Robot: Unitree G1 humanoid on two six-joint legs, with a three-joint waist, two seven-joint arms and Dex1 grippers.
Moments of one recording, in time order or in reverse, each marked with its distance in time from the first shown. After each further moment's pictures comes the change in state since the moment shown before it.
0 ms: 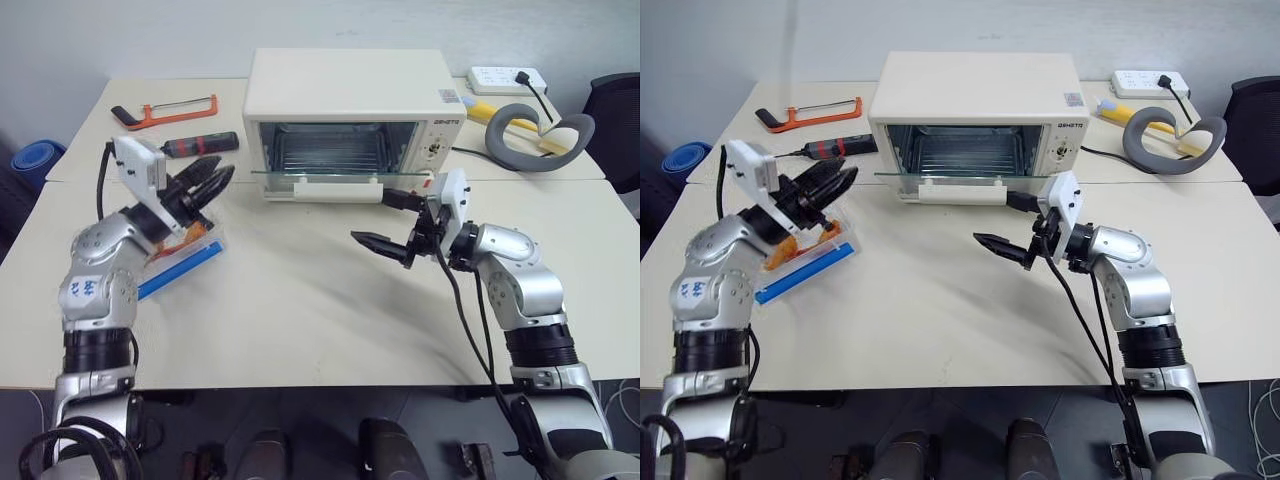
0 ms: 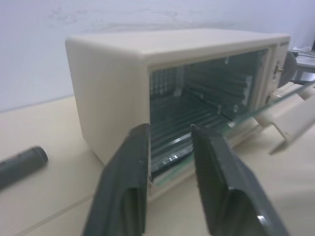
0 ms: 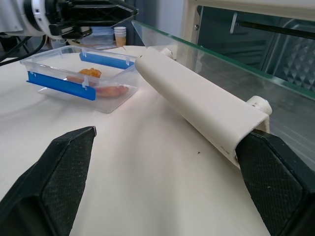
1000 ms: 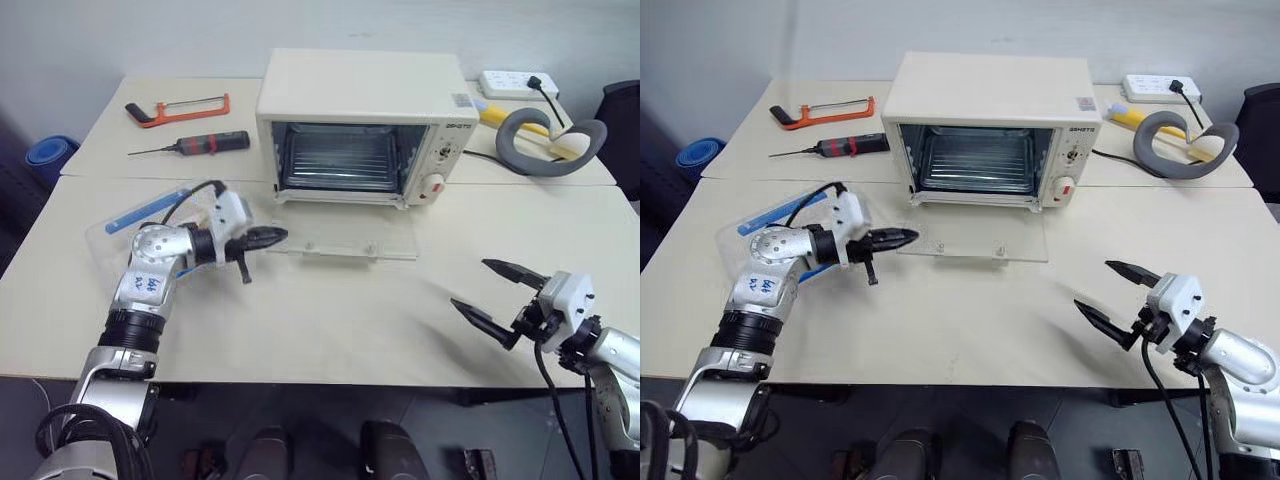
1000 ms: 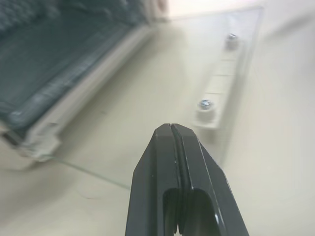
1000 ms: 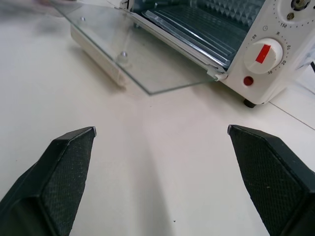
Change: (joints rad) left arm -0.004 0.015 -0.302 0.162 0.293 -0.225 -0.365; right arm 0.687 -0.191 -0.356 -0.225 0.025 -0.320 0.008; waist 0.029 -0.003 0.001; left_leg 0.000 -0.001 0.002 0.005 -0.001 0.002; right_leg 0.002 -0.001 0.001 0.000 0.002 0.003
